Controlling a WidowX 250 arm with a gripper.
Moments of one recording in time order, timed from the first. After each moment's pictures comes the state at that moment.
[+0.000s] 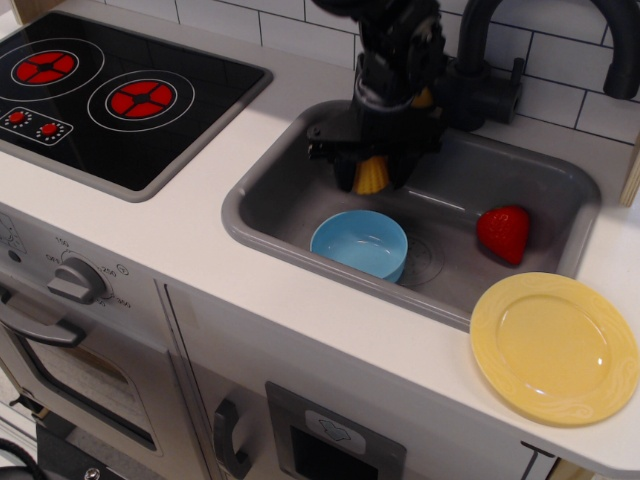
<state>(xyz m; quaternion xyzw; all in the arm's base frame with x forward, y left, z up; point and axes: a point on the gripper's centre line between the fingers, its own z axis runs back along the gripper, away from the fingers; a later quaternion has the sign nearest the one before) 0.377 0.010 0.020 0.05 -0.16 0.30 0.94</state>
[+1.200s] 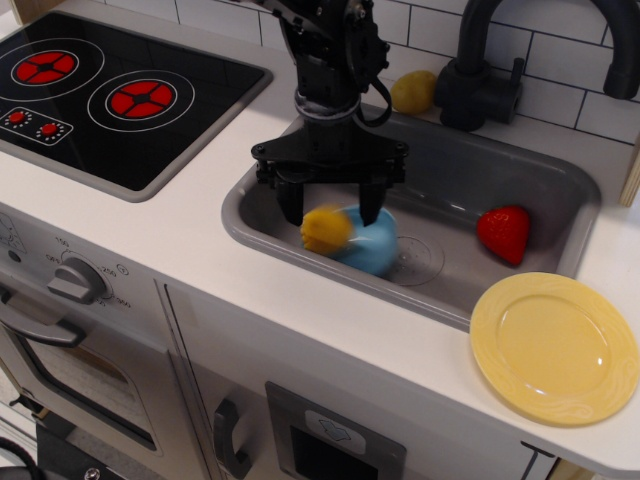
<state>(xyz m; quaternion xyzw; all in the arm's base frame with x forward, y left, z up) 0.312 0.009 0.029 0.01 -0.09 0.24 0.97</state>
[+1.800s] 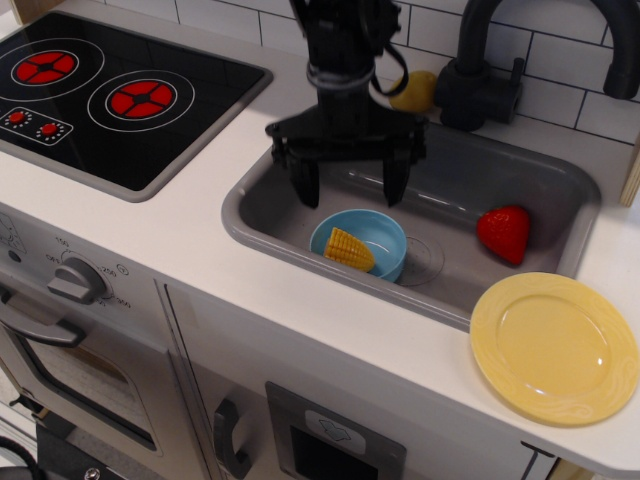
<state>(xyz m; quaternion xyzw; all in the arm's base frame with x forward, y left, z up) 0.317 0.000 0.055 -0.02 -0.08 0.24 0.97</state>
